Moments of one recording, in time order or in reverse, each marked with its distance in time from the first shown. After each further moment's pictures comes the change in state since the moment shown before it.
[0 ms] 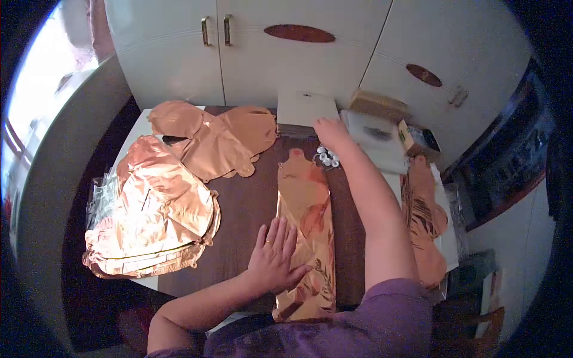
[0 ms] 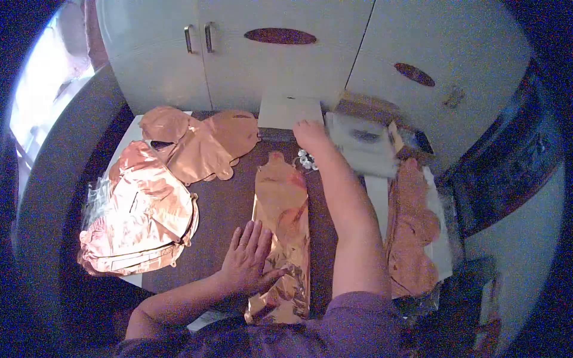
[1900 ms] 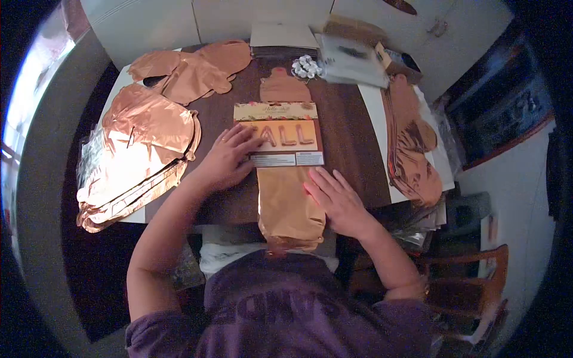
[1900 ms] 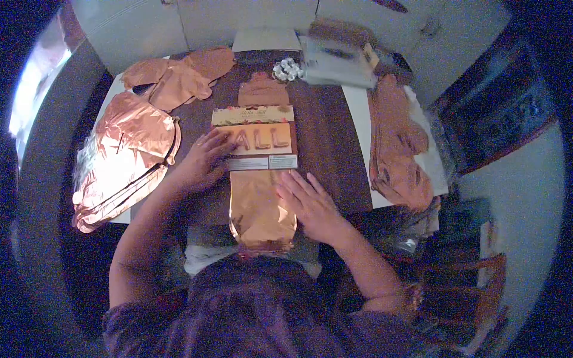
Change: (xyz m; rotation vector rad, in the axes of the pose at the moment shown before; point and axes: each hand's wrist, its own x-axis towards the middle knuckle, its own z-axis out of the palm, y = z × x) left_hand -0.015 -0.071 -0.015 -0.167 -0.031 0.181; right_hand -0.383 -0.177 -0.089 0.322 -0.008 -0.183
